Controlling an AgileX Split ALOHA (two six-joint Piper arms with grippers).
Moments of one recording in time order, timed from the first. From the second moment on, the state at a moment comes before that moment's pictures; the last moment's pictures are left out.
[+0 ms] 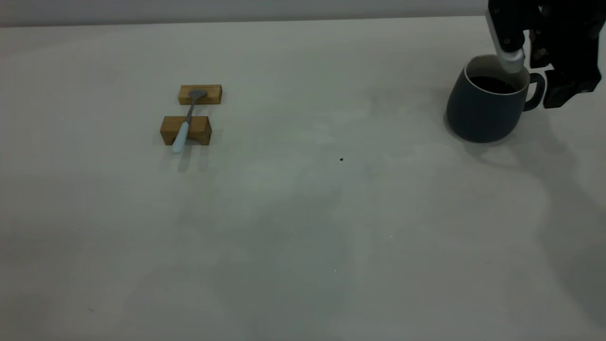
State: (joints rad) left arm 0.00 -0.02 -0.49 0.01 1.13 -0.03; right arm 0.07 2.32 -1.44 -0.28 0.49 -1.30
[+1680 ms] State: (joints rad) left arm 0.00 -0.02 -0.49 0.01 1.13 -0.03; right arm 0.49 2.34 -1.44 -0.03 0.49 -0.97
